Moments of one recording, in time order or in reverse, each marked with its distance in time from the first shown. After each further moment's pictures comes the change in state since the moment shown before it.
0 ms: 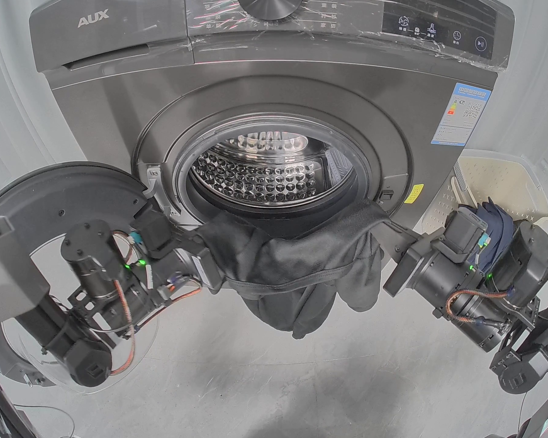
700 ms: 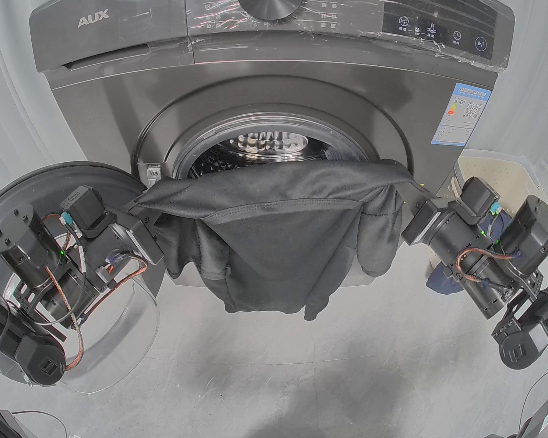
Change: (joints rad) left arm 0.111 -0.227 0.093 0.002 -0.007 0.004; right arm -0.122 0.012 -0.083 -0.023 -0.041 0.010
